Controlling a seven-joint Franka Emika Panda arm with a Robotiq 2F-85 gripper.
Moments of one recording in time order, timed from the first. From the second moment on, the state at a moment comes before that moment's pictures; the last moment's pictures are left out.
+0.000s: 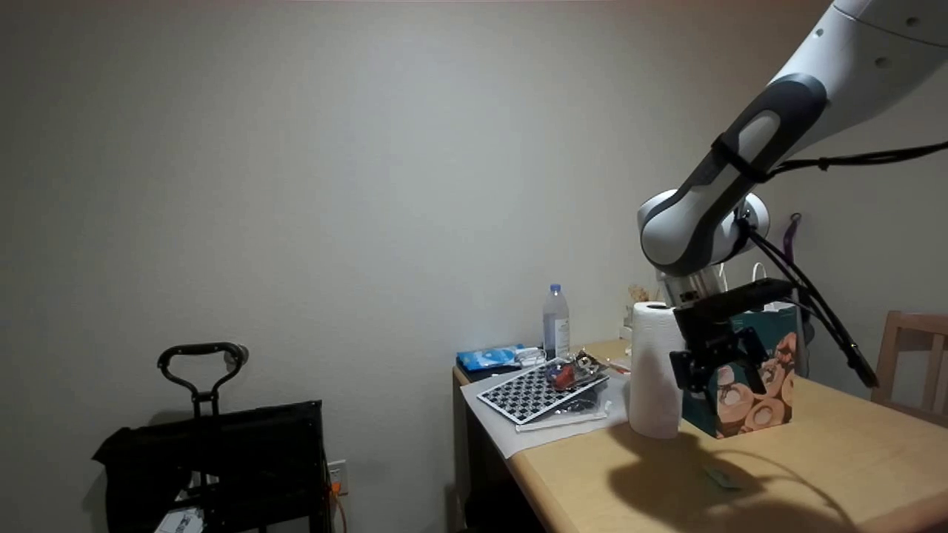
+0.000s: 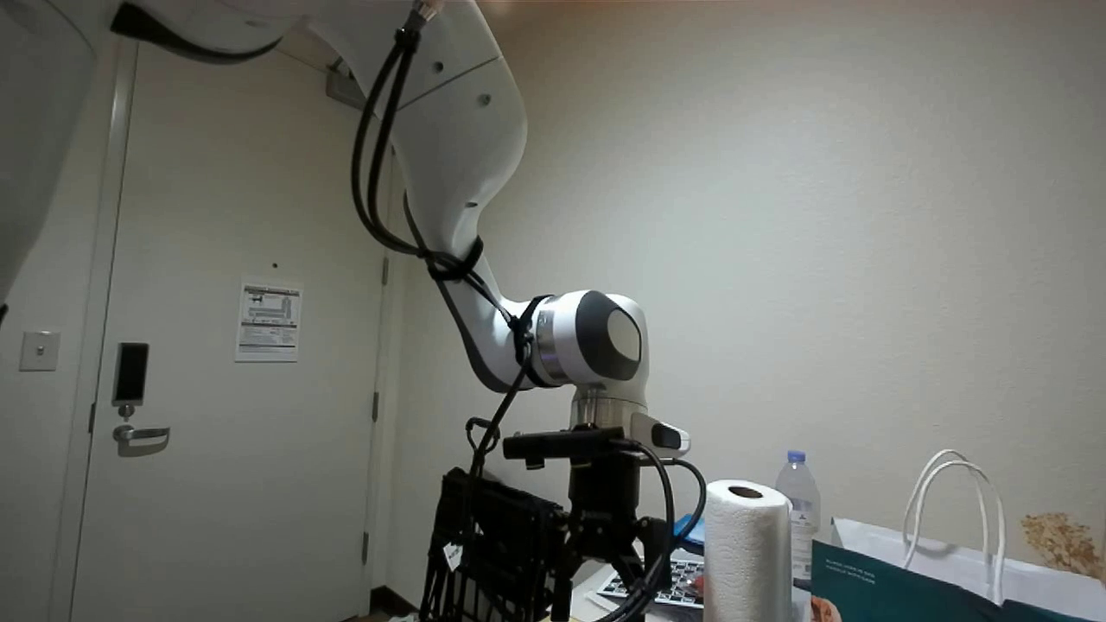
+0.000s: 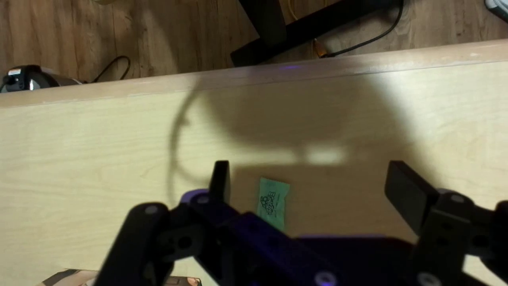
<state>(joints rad) -0.17 0.12 -0.15 -2.27 -0.18 2.05 0.22</state>
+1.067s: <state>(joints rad) -0.16 0.37 -0.16 -2.15 -0.01 2.05 0.22</state>
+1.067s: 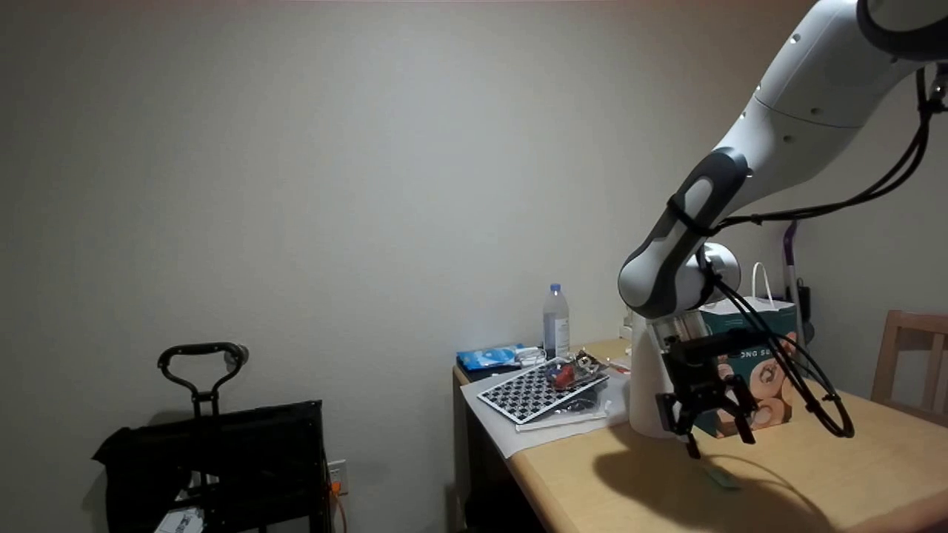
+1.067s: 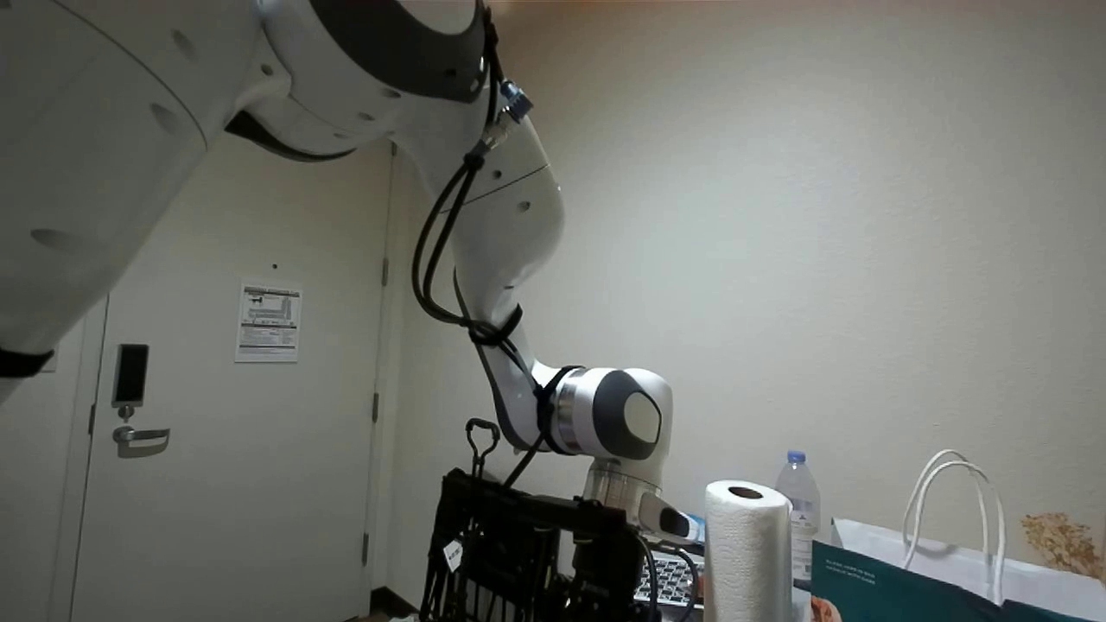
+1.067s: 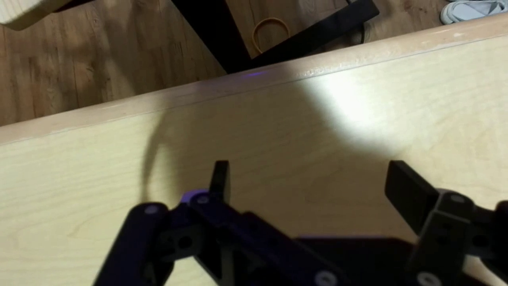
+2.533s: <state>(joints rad) -0.17 0.59 -0.26 -2.03 0.11 2.20 0.50</state>
